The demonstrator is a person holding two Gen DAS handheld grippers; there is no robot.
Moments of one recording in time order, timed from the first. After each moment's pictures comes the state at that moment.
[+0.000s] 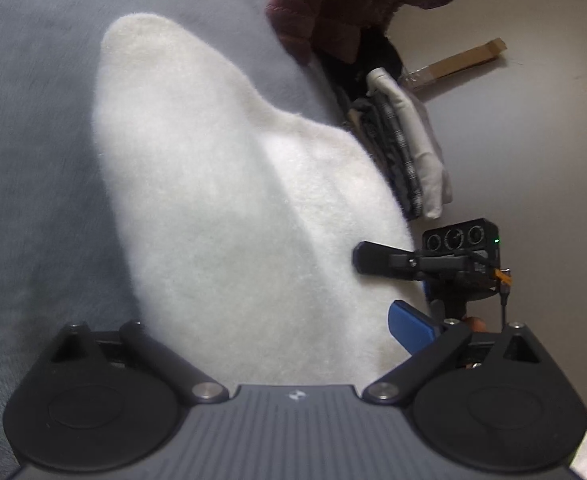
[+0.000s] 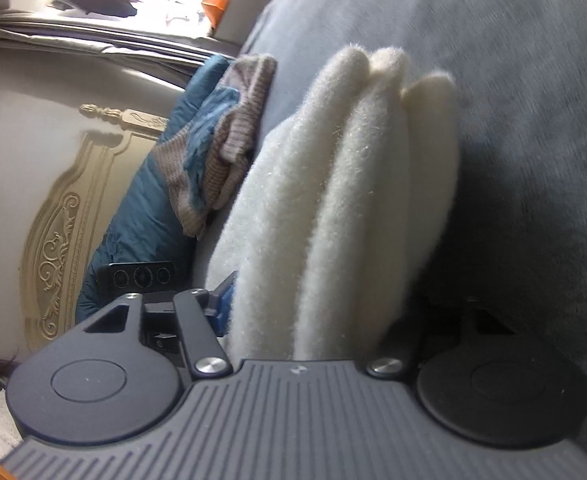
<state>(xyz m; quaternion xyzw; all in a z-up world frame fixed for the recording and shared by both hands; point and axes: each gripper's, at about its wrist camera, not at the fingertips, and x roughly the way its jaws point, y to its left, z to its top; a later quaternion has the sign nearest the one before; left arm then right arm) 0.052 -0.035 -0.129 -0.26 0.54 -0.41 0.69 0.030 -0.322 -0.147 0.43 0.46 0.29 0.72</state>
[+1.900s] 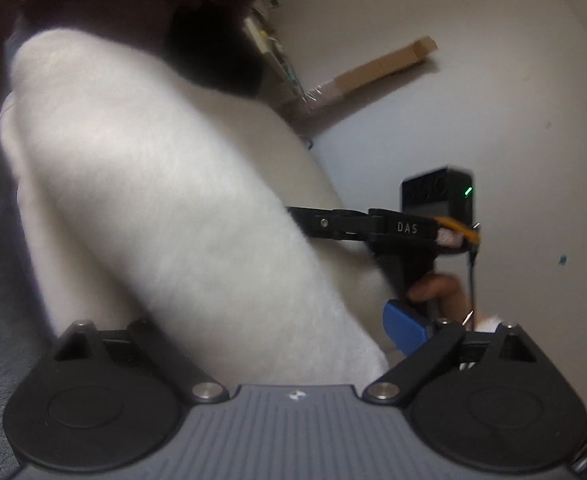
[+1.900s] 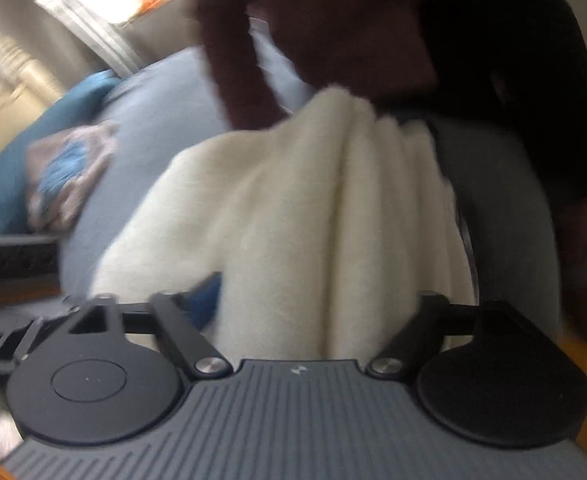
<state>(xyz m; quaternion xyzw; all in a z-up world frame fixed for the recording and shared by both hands) 0.159 -0.426 -0.025 -0.32 0.44 -0.49 0.68 0.213 -0.784 -0.013 0.17 0.50 0.18 0.83</state>
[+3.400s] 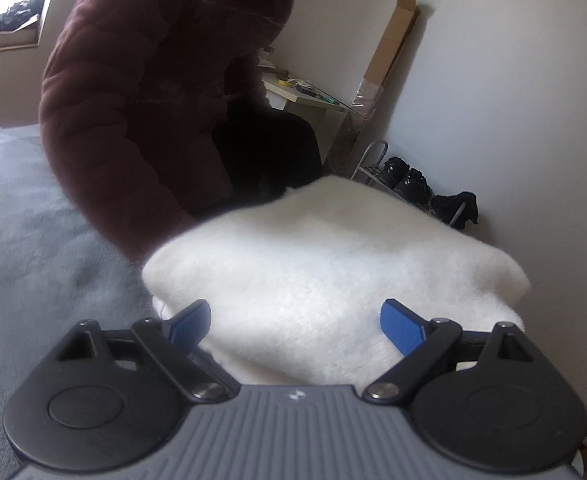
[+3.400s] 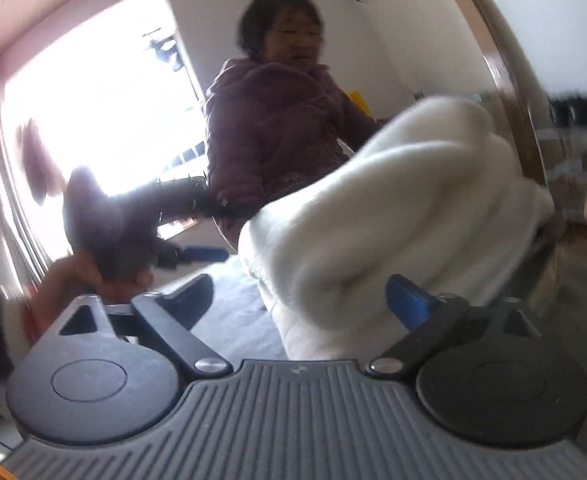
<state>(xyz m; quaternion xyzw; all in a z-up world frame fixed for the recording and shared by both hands) 0.181 -0.402 0.058 -0.04 0.35 -0.42 0.84 -0.107 -0.553 -0.074 0.18 0.07 -0.07 0.98</state>
